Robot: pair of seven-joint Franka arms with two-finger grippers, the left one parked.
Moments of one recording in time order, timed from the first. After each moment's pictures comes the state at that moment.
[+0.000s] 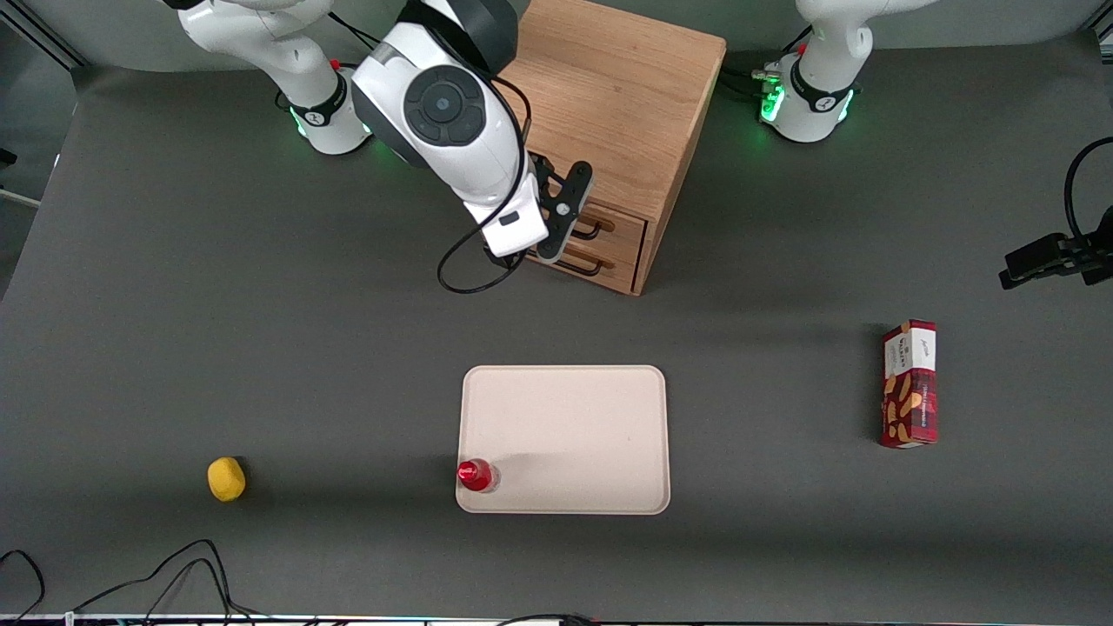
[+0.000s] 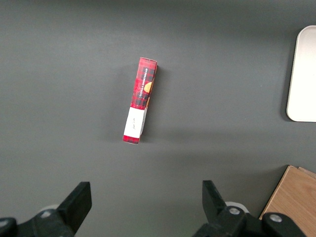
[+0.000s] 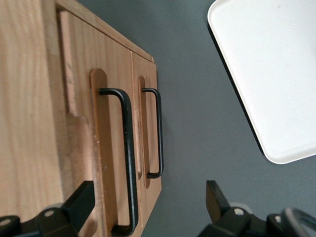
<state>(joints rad) 0.41 0.43 0.42 -1.40 0.04 1.72 -0.33</state>
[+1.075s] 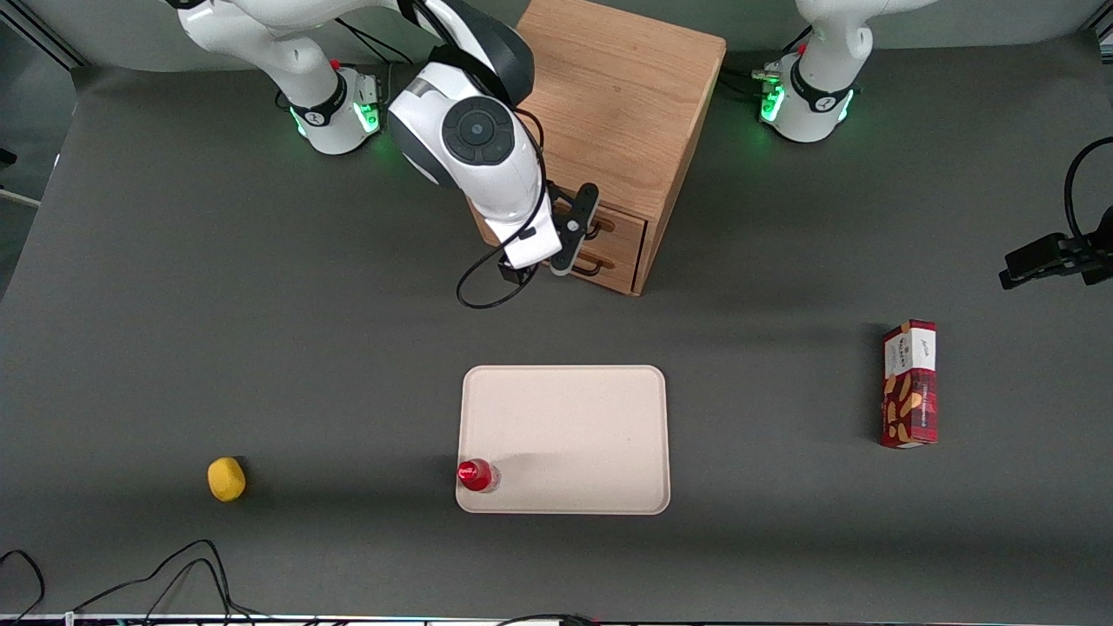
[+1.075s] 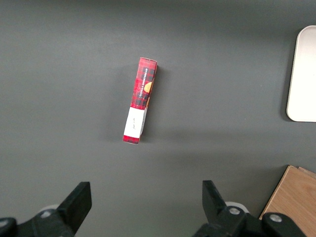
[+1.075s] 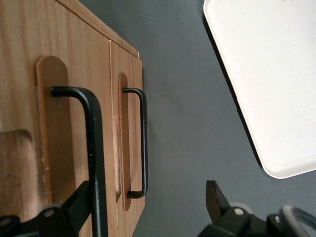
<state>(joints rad) 0.40 0.43 0.43 -1.56 -0.03 1.90 -0.34</state>
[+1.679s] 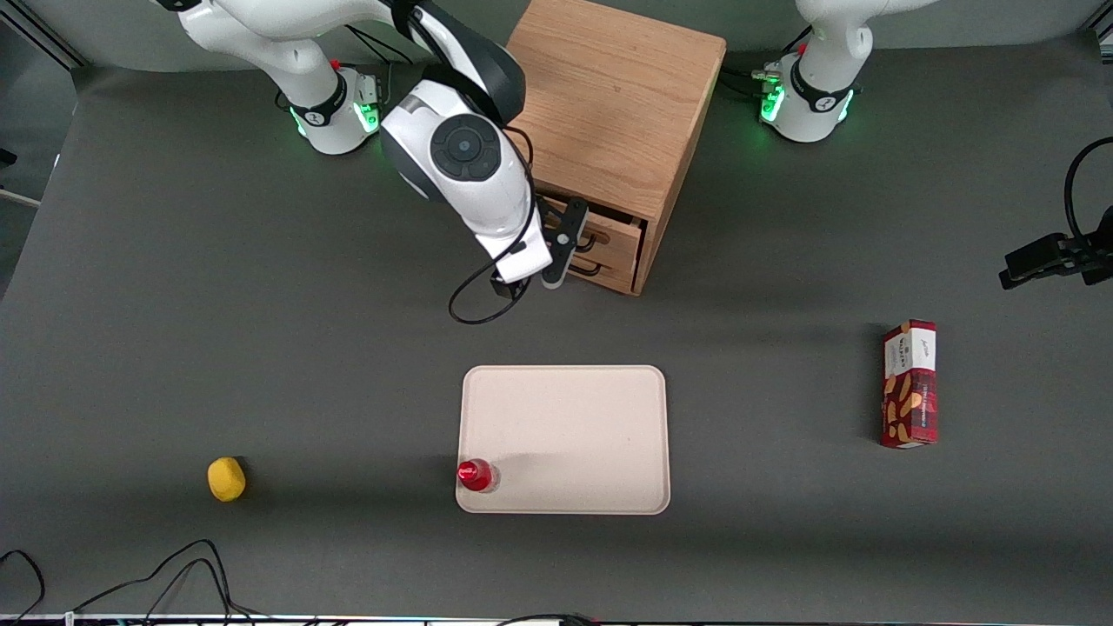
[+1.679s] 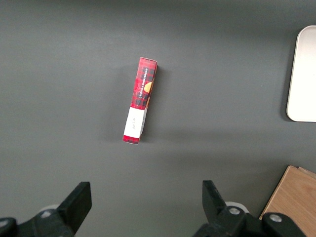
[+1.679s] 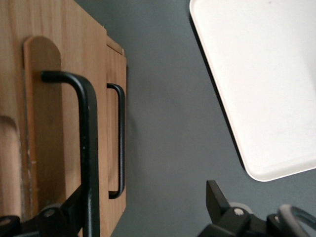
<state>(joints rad) 0.36 0.44 0.43 -1.58 -0.05 1.95 -0.40</state>
